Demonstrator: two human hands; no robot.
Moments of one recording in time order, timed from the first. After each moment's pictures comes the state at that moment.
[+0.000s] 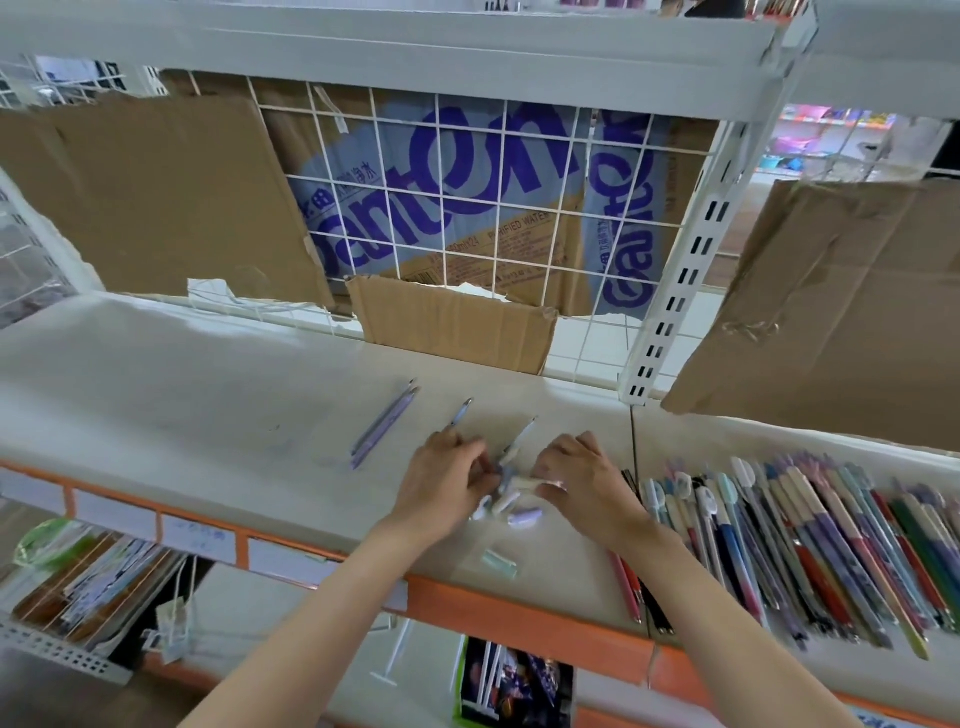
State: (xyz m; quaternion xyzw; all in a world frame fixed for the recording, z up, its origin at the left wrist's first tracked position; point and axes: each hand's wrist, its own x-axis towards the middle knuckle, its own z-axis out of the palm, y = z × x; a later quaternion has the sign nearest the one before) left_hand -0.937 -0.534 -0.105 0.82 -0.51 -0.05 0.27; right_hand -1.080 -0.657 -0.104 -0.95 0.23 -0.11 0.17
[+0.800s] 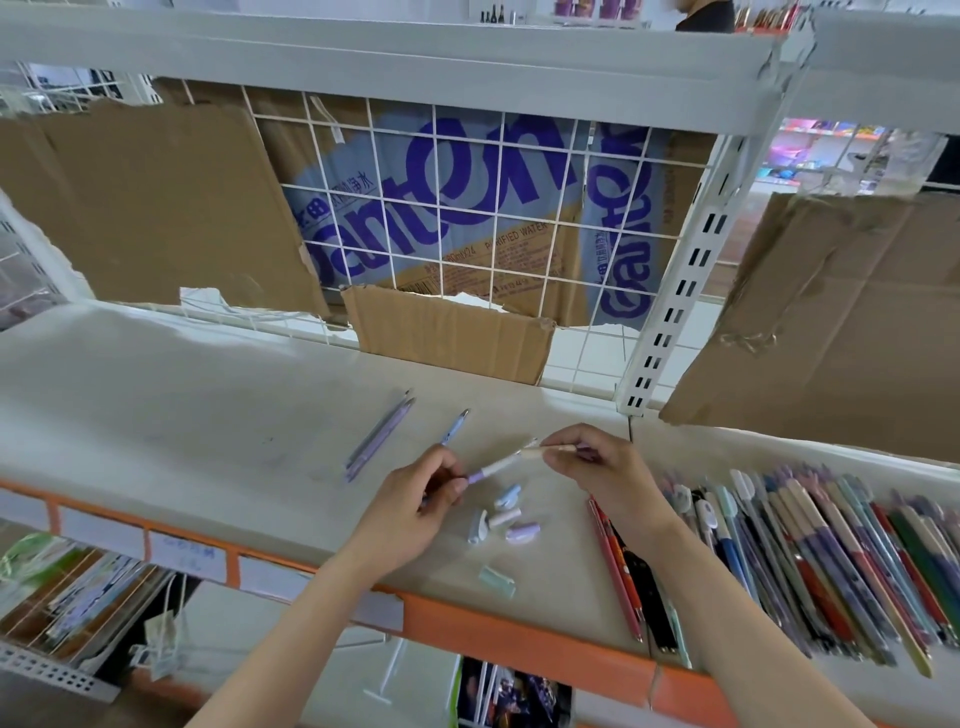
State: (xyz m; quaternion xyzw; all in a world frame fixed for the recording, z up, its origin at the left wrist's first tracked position) left_hand -0.922 -0.501 -0.107 0.71 -0.52 -0.15 0.45; right_hand -1.085 -0.653 -0.064 -0.73 0.29 -0.25 0.57
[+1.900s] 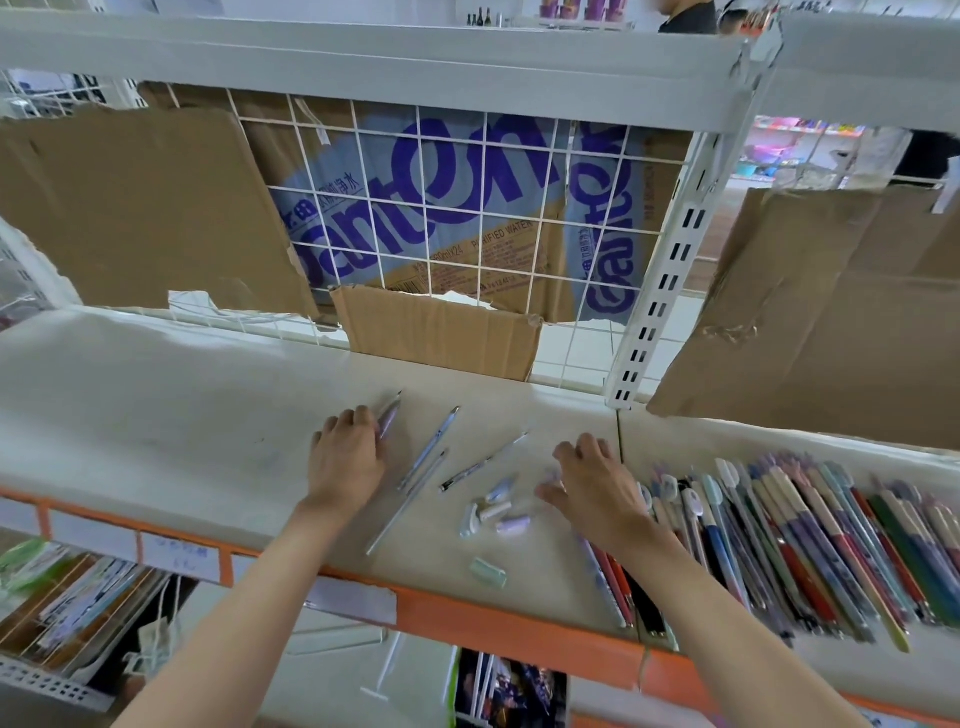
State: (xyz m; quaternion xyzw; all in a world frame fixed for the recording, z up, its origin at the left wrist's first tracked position) left_hand -0.861 -0.519 -0.116 0.91 -0.37 0.06 0.20; right_hand -1.086 -0.661 -0.093 -0.94 0.33 -0.03 0.05
